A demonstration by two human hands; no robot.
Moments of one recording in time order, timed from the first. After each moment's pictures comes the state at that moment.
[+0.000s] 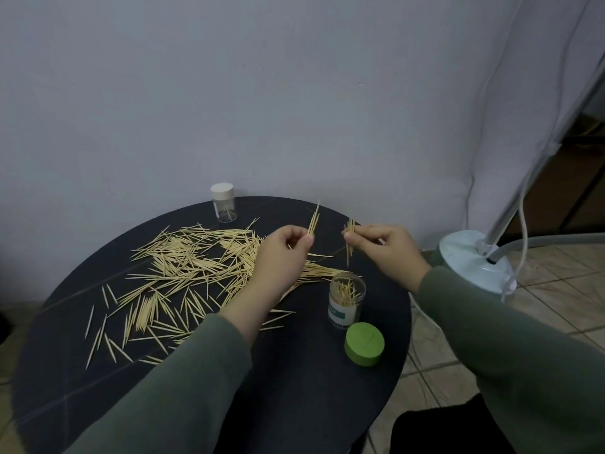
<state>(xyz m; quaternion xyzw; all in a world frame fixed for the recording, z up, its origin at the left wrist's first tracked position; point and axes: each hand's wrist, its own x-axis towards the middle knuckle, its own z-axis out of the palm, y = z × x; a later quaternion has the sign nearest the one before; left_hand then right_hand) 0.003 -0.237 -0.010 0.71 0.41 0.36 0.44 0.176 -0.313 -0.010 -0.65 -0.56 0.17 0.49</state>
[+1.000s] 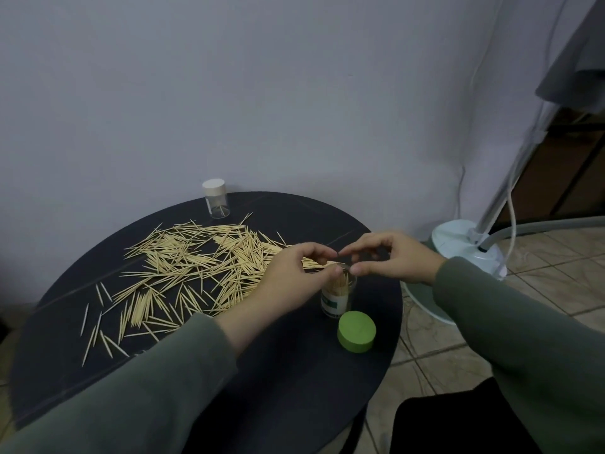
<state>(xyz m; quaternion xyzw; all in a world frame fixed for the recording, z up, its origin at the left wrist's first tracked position) -0.003 -0.263 -0.022 0.82 0.29 0.27 0.40 0.193 -0.347 0.001 -0.62 -0.66 0.27 0.32</state>
